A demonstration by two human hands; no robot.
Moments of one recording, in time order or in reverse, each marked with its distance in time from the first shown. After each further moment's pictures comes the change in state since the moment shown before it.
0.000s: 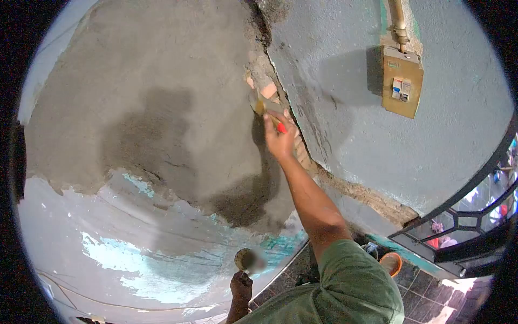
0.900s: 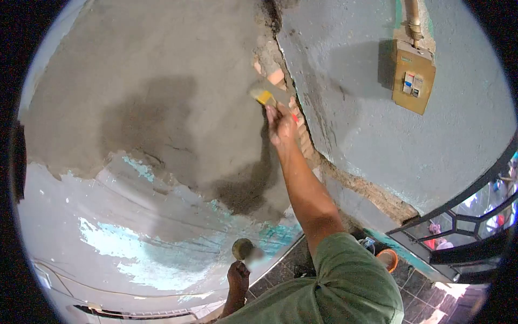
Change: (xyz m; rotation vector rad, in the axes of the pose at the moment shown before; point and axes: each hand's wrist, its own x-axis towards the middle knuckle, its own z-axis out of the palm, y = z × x) left_hand 0.000 -0.004 -0.019 -0.045 -0.092 0.027; right_hand -0.003 0.024 0.020 1.176 0.240 0.917
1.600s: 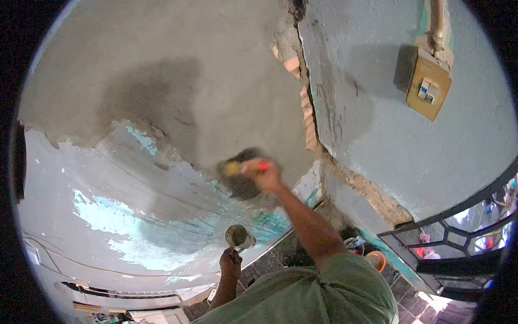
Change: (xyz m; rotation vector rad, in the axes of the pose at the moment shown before) left_hand -0.010 0.000 0.004 0.026 0.057 0.058; right_hand -0.150 0.054 -0.109 -1.208 -0.674 0.007
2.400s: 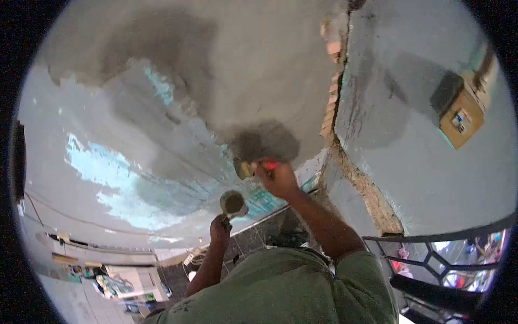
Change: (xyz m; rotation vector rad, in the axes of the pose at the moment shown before) left_hand 0.019 0.002 -0.001 0.017 0.021 0.086; right_hand -0.057 -0.070 0.014 -0.447 -0.174 0.066
